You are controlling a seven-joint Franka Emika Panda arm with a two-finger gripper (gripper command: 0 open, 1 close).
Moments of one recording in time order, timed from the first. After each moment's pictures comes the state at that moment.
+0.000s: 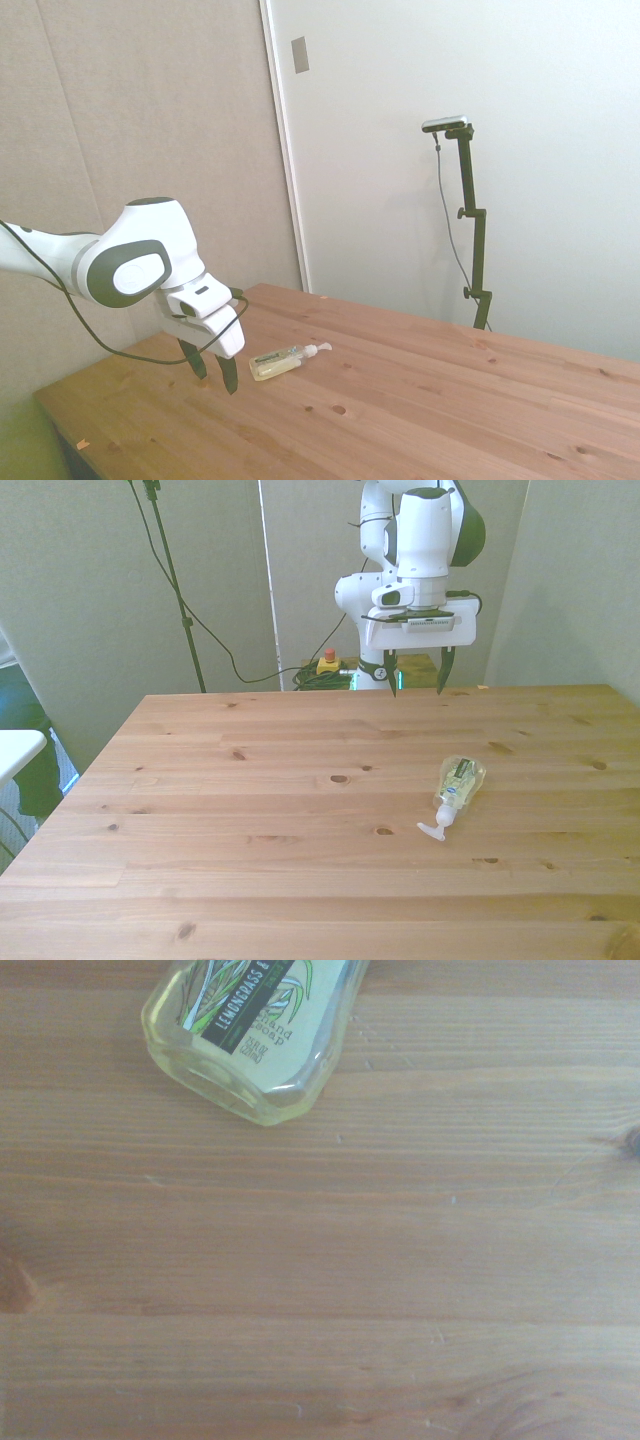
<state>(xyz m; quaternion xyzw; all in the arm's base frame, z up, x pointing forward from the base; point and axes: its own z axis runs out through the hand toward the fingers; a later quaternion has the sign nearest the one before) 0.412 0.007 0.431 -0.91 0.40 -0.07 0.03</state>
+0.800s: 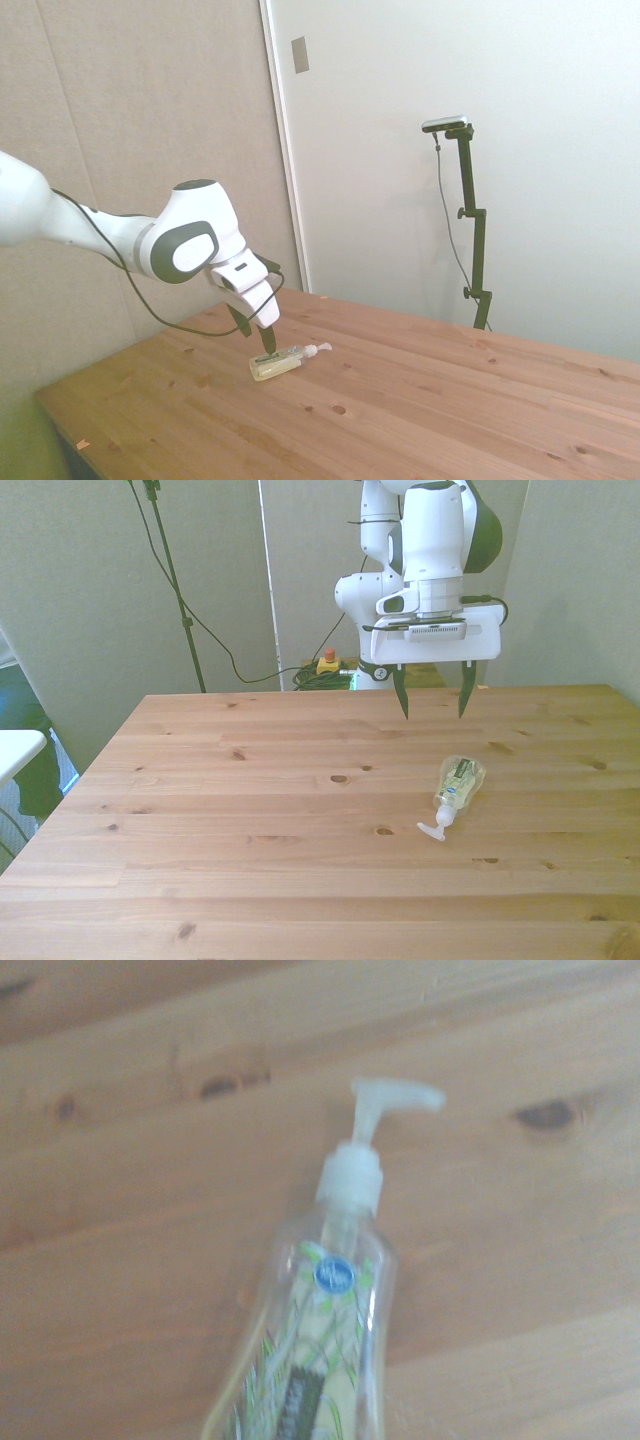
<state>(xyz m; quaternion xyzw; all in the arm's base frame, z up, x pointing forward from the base) 0.536 0.004 0.450 -0.84 0.52 -0.12 0.09</state>
